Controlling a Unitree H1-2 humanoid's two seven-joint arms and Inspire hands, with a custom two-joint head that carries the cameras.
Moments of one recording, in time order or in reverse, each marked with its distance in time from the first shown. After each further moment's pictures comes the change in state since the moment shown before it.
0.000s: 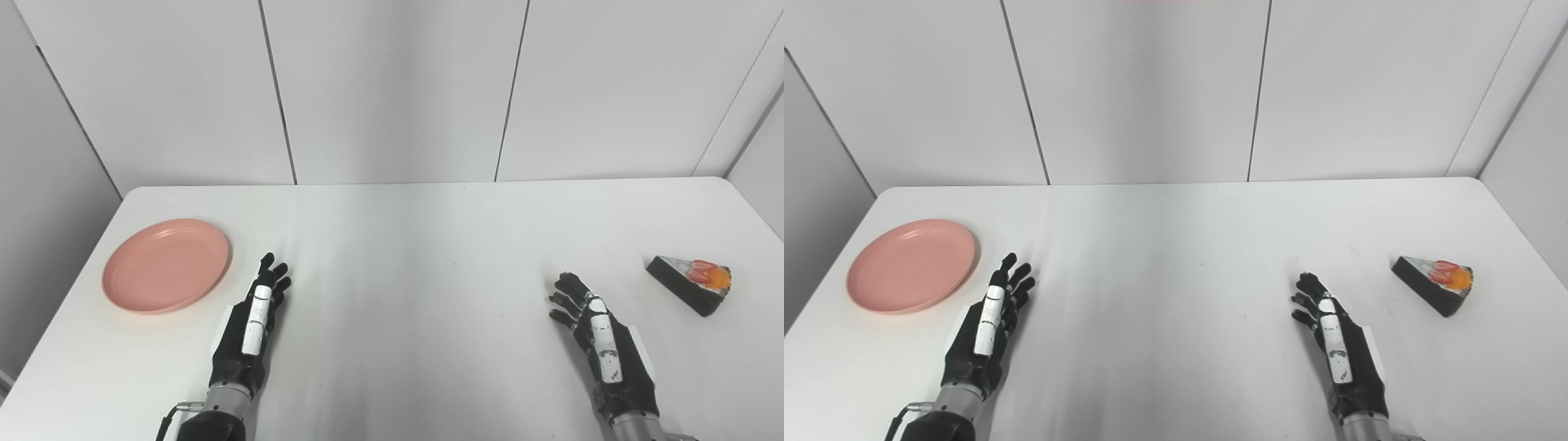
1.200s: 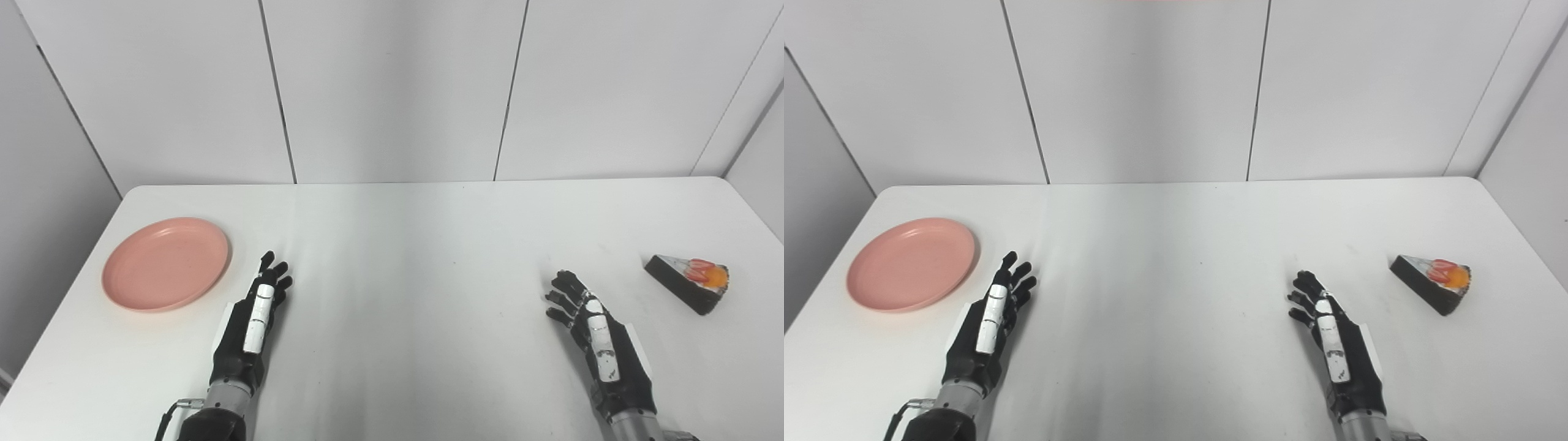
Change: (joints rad) left arm -0.006 0.001 -0.002 0.019 0.042 -0.007 0.001; right arm -0.007 -0.008 0.002 0.035 -0.001 -0.042 0.017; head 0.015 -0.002
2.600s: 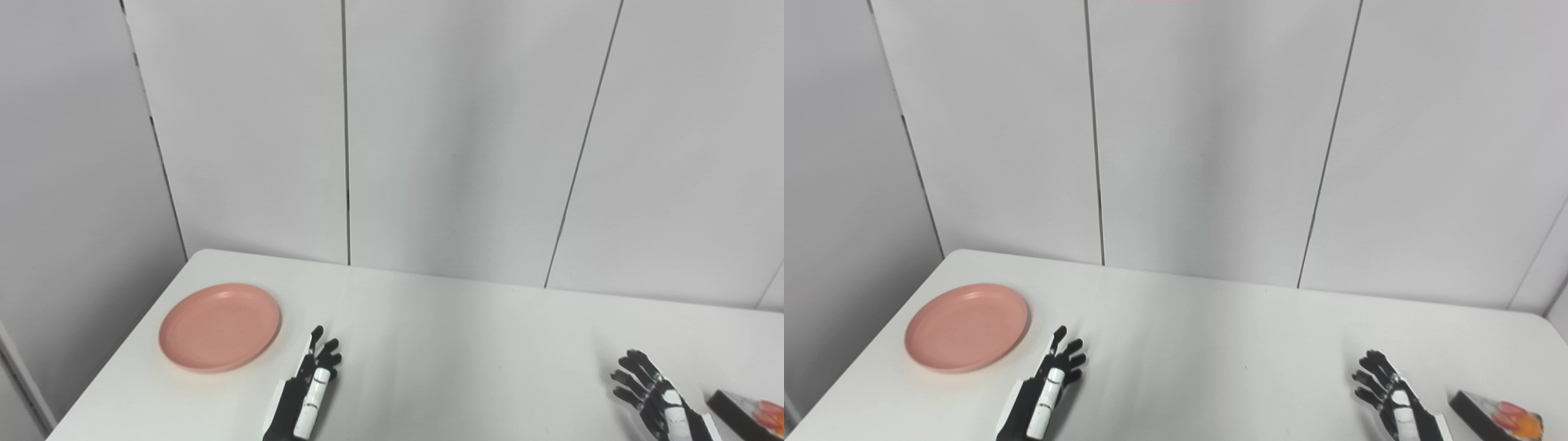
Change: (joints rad) left arm -0.041 -0.066 -0.051 0.235 0.096 -0.283 0.087; right arm -0.168 -0.119 -0.079 0.338 0.085 -0.289 0.115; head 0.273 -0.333
